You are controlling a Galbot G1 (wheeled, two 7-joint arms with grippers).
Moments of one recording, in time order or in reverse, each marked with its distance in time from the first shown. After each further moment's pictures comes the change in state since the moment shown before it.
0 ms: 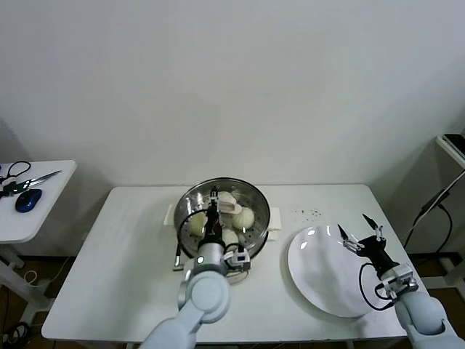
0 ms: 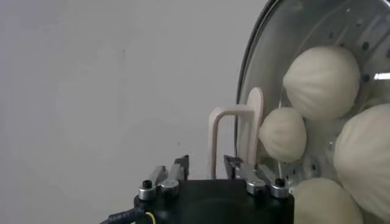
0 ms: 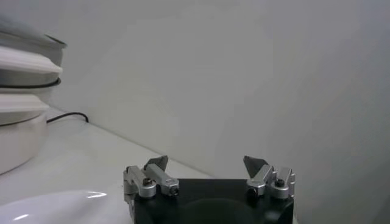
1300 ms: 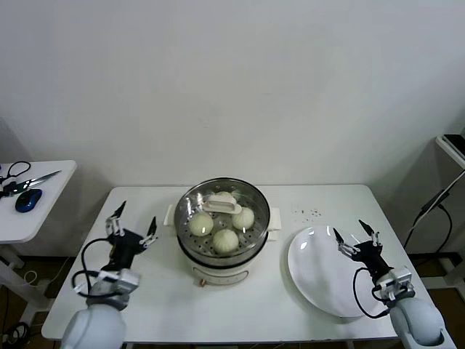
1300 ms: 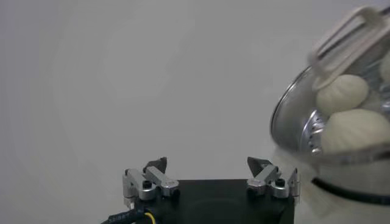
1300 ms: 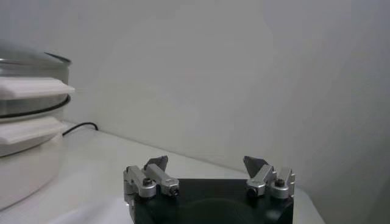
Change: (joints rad) left arm 0.479 0.081 -0.683 -0.241 -1.065 -0.465 -0.319; right arm -0.086 0.056 0.047 0.146 0.063 -0.146 0.005
